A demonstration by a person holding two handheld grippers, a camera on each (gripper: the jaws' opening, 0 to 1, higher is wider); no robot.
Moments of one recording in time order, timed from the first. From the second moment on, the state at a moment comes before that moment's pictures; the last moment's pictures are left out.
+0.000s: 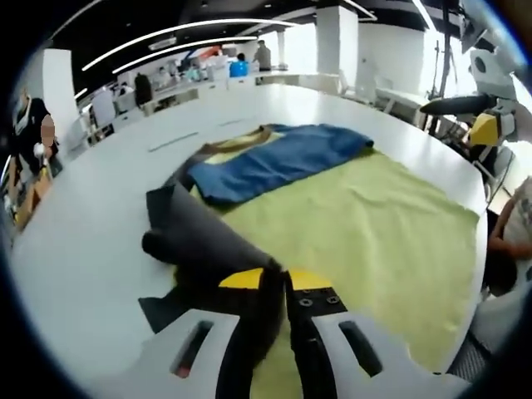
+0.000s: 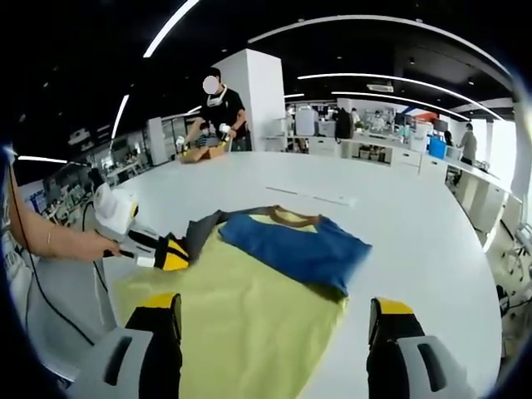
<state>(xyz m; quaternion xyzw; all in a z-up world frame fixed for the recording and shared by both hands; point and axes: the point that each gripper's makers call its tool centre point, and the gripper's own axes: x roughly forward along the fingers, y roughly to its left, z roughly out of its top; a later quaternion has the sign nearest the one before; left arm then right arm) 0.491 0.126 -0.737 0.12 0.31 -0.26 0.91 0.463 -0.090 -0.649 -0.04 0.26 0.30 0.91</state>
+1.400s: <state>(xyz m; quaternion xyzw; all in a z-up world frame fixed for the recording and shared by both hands) 0.467 0.239 -0.736 0.02 0.35 -0.14 0.93 0.457 -0.087 -0.660 -0.04 0.28 0.30 0.91</state>
